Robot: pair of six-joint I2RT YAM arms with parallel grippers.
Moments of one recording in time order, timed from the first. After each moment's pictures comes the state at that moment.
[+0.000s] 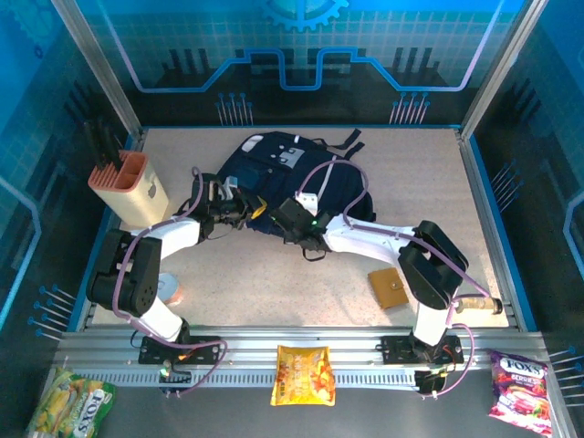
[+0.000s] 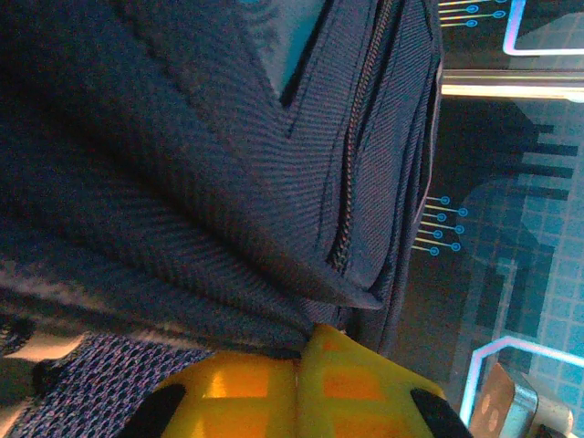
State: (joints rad) left arm -0.16 1.60 0.77 0.23 0.69 -1.11; right arm 0.90 1.80 1.26 -0.53 0.41 0.86
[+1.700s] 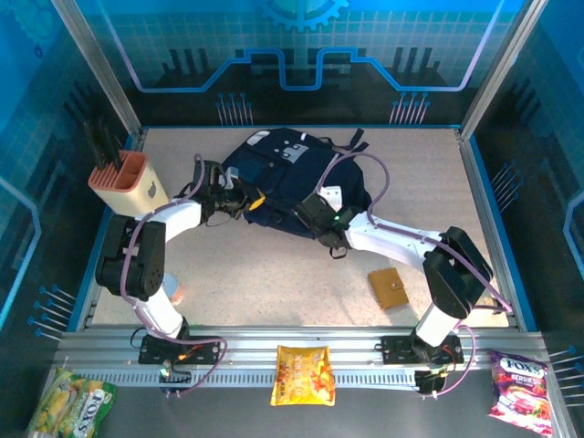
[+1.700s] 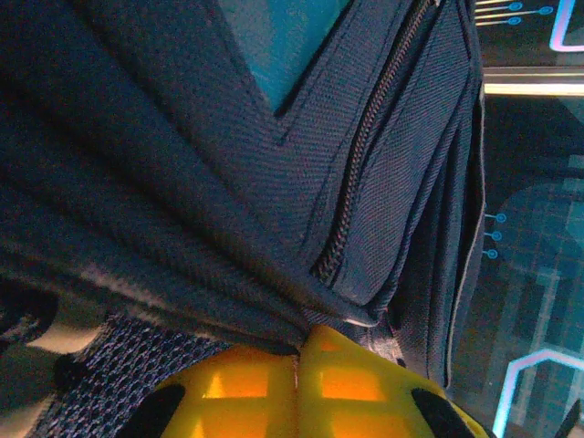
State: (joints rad) left arm -0.12 1.72 0.97 0.02 0.69 -0.96; right arm 0.81 1.67 1.16 -0.63 0.59 0.65
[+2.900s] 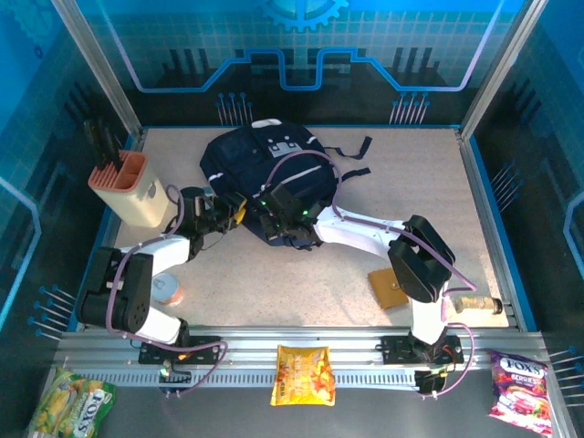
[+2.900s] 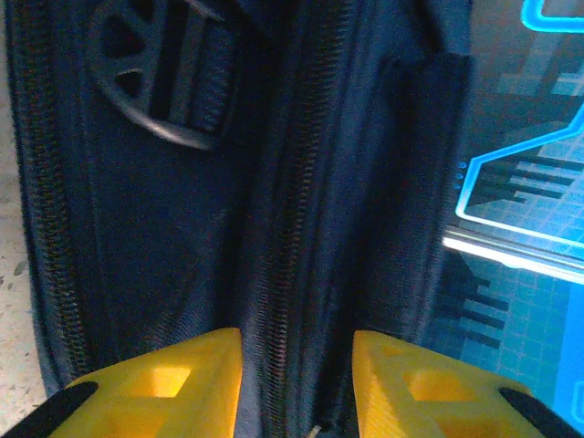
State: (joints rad) left arm -0.11 1.49 0.58 0.41 0.47 -1.40; right arm 0.90 1.89 1.42 -0.41 0.14 0.45
